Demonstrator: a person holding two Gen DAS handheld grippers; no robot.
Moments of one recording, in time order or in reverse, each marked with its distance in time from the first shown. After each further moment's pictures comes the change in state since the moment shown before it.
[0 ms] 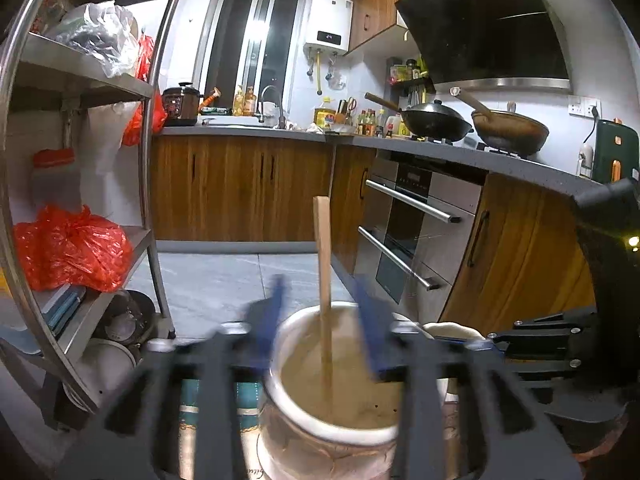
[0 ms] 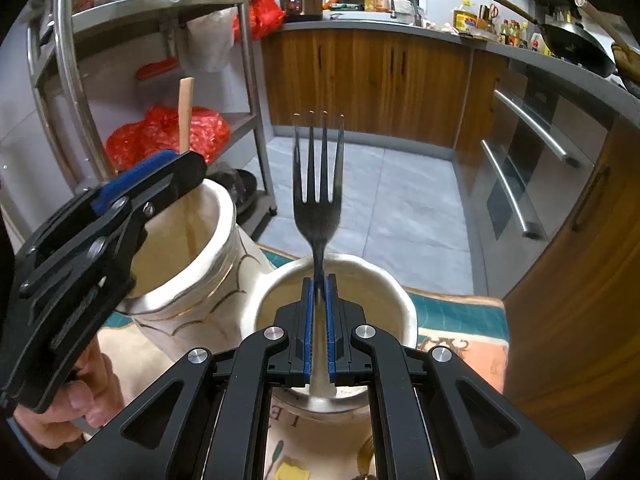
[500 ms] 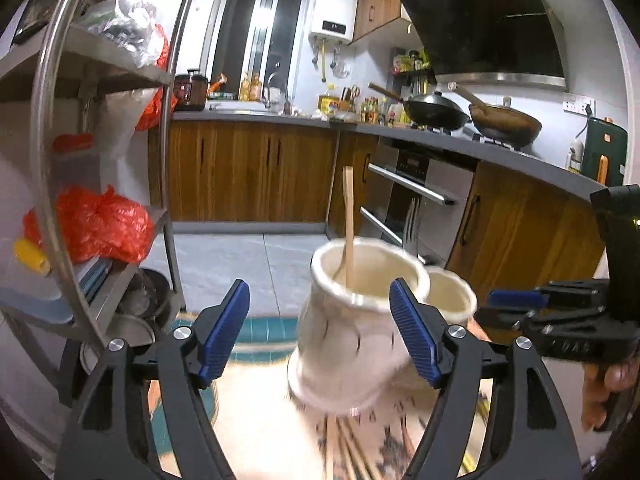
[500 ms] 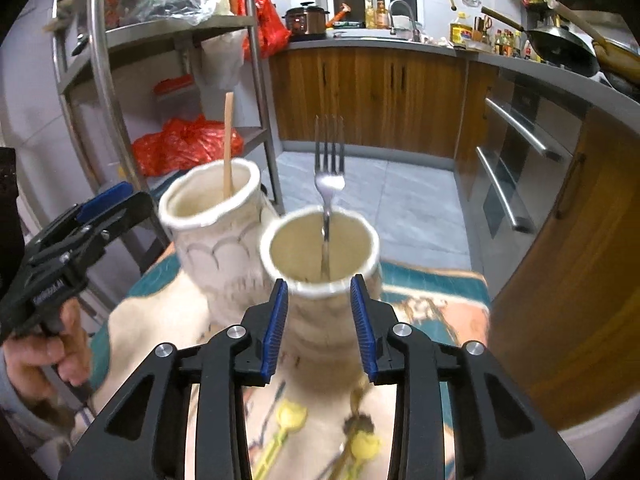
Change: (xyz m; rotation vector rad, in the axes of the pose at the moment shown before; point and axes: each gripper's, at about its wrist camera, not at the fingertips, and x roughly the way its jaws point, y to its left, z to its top) left arm -0.071 0.020 -0.022 -0.017 0.087 -0.009; right arm -0.064 -0.010 -0.045 0.007 -0.067 0.030
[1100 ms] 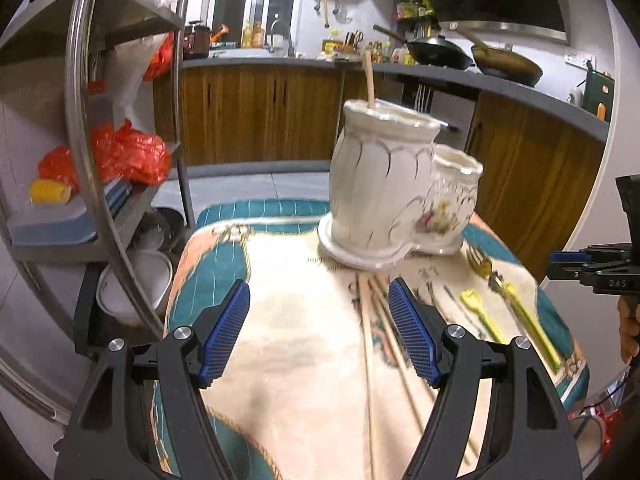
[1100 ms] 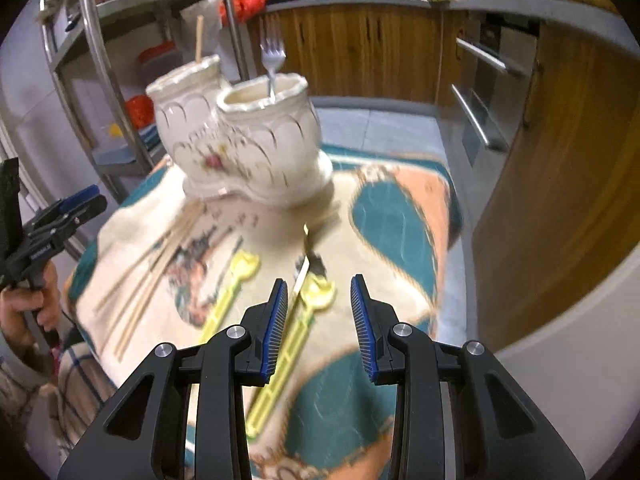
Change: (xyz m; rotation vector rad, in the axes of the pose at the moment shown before) left arm -0.029 0.023 -0.081 0.021 0.200 0.024; right arm -0.029 -0.040 -0.097 0.073 0.152 -0.016
